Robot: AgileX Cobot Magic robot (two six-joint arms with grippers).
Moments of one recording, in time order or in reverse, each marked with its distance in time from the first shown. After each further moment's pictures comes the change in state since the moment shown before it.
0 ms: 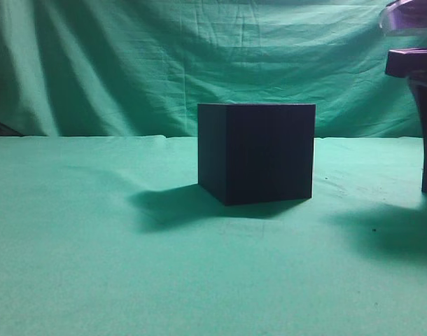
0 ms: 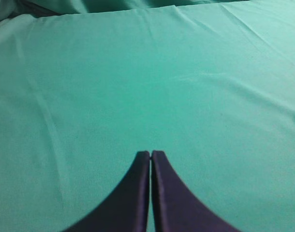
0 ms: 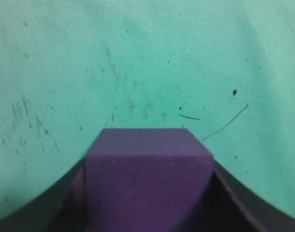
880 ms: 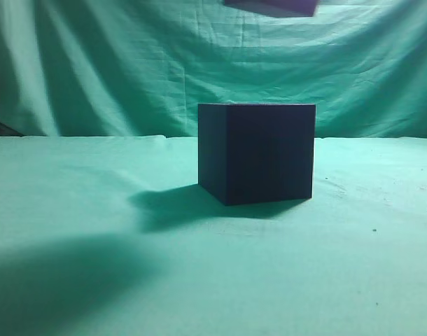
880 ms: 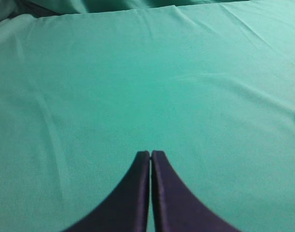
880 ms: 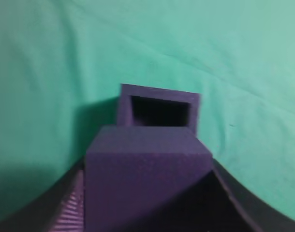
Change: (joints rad) left arm 0.000 0.000 0.000 0.000 0.000 0.000; right arm 0.412 -0.048 -0.539 0.047 0.382 0.027
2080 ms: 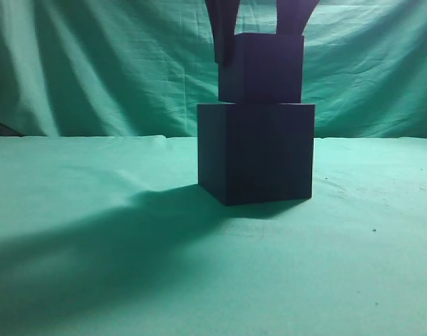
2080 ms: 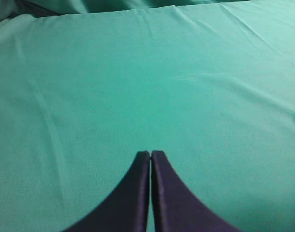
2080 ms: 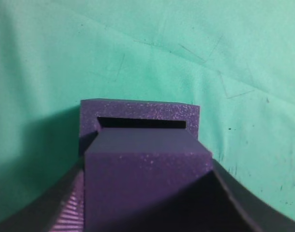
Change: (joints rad) left arm 0.000 0.000 0.000 0.000 0.000 0.000; right arm 0.048 0.229 -0.046 -0.116 -0.020 0.147
